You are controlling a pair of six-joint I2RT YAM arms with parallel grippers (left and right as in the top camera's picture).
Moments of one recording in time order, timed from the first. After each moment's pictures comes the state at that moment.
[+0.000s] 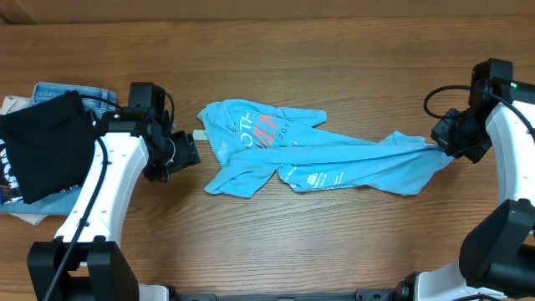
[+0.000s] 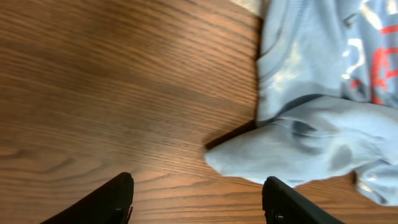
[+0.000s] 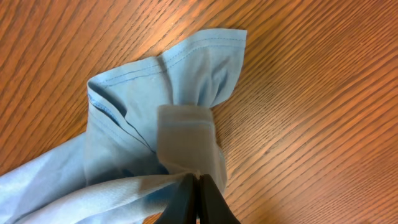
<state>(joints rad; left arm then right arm) -0.02 1.58 1.18 -1.03 0.14 -0.39 -0.27 1.72 1.44 -1.21 0.04 0.48</state>
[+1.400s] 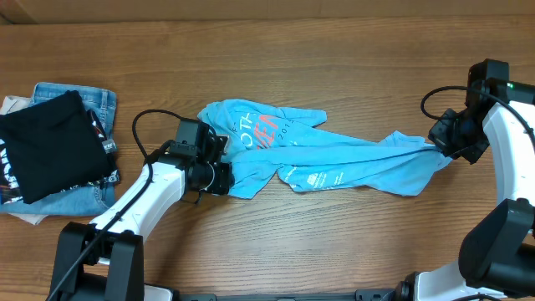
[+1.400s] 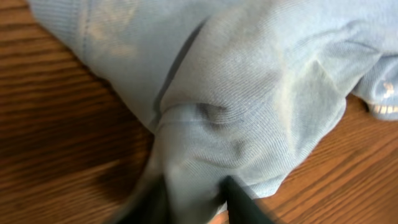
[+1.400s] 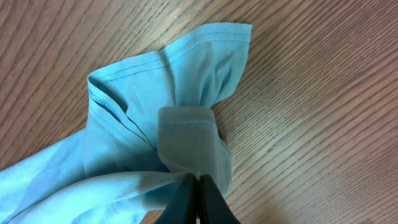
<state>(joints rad) -0.23 1.58 0.83 -0.55 0.31 -0.08 -0.26 1.72 1.43 -1.21 0.04 0.48</state>
